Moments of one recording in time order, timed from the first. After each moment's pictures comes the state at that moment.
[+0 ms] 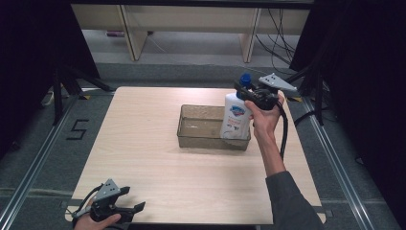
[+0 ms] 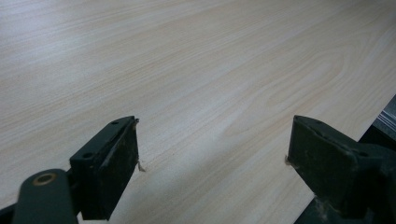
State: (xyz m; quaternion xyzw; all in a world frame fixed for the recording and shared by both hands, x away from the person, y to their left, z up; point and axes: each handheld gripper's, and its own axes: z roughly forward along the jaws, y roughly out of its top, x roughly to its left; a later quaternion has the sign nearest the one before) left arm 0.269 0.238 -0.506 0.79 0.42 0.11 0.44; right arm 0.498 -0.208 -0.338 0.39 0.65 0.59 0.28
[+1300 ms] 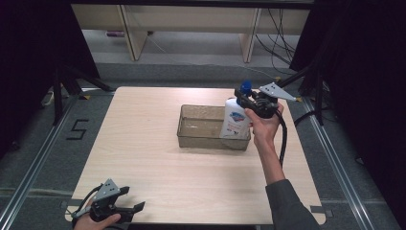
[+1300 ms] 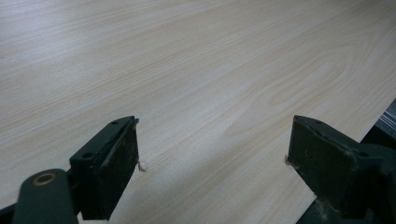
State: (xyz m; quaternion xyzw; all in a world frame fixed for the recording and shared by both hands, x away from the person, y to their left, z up) left arm 0.269 0.239 -0.506 0.79 0.42 0.11 0.44; right arm 0.485 -0.210 -0.358 0.40 0.64 0.59 0.28
